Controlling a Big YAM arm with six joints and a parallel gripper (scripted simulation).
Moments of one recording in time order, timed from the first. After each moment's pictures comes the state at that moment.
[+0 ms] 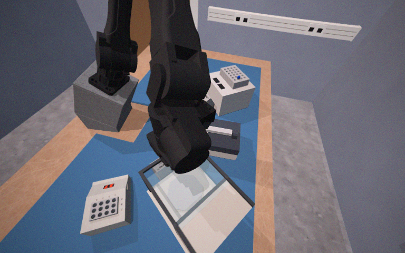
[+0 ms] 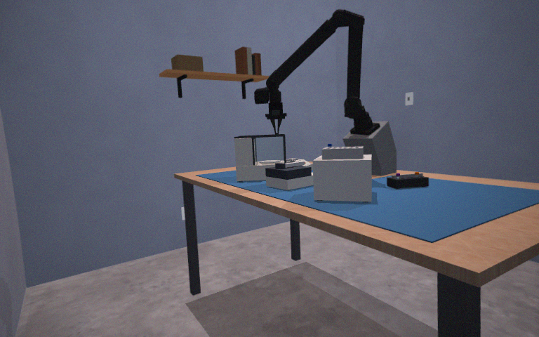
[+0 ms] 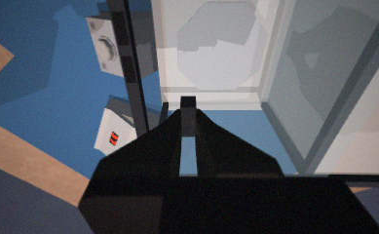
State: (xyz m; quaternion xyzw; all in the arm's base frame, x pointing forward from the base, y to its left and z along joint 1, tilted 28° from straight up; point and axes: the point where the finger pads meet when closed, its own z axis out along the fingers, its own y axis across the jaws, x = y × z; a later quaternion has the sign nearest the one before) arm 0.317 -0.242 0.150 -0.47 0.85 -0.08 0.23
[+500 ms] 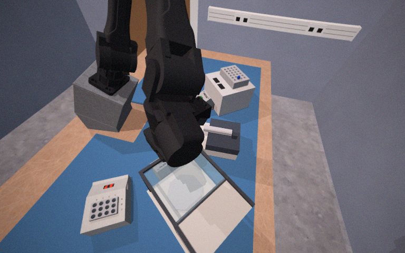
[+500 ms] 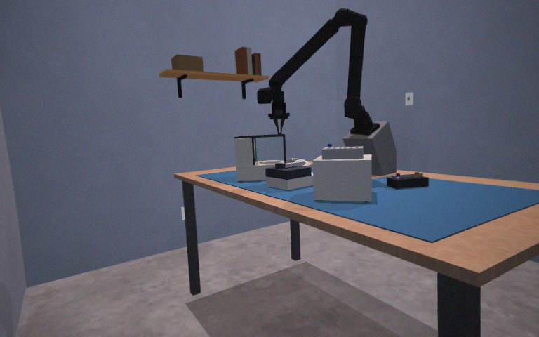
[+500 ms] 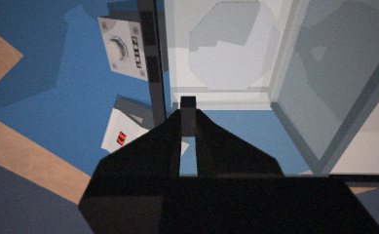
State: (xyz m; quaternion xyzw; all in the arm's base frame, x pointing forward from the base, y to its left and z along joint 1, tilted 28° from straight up) arm 0.306 -0.234 0.145 -0.47 0.85 -0.08 0.23
